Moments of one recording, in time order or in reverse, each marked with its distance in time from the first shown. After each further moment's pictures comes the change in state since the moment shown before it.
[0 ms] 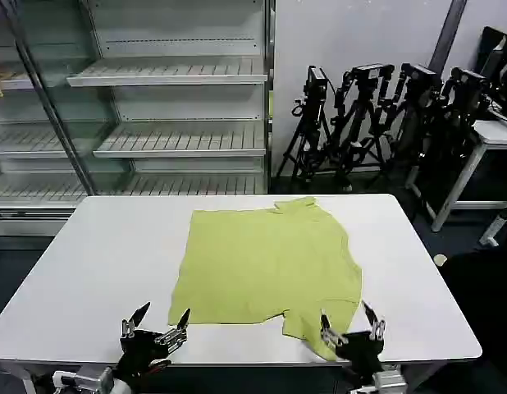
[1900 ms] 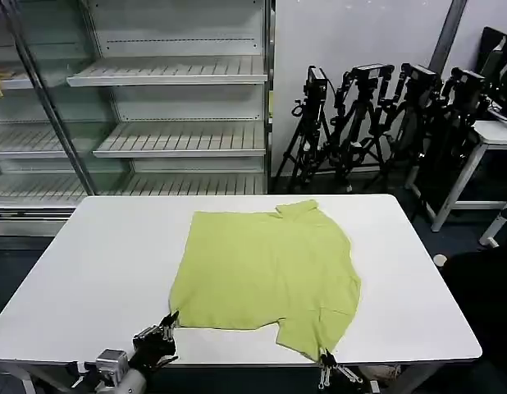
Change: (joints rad) left arm -0.058 -0.030 0.016 0.080 -0.083 -0.008 -0.018; right arm -0.164 -0.011 -0.036 0.119 0.044 0.064 -0.009
